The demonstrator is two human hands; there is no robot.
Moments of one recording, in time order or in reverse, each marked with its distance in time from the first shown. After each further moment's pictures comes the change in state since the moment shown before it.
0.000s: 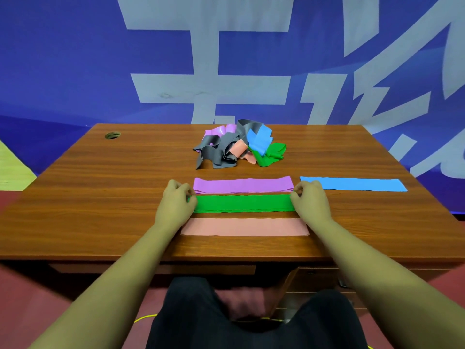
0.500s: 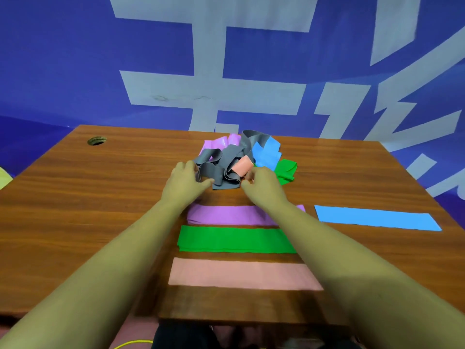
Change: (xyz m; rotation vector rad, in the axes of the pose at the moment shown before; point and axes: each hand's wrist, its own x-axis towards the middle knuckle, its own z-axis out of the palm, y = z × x) left_hand 0.138 0.019 0.015 0.011 -0.067 -0.071; right_hand 0.095 -0.131 0.059 0.095 -0.173 -0.215
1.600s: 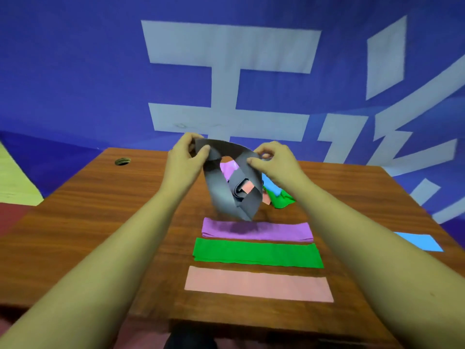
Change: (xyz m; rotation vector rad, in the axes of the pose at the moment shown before) left_hand -0.033 0.059 -0.116 -0.643 0.348 0.220; right_hand 0.003 -0.067 -0.091 0.377 0.075 -0.212
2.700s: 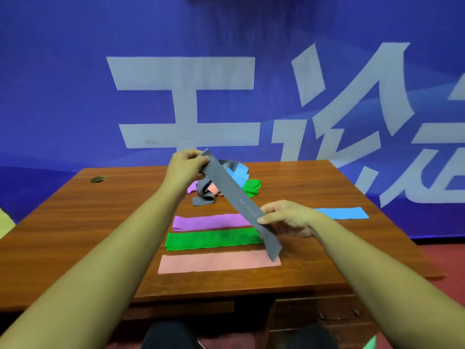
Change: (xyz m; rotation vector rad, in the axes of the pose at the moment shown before) left_hand -0.058 0.099 0.051 -0.173 -0.180 -0.282; right_hand -0.155 0.067 -0.105 0.523 -0.583 0.500
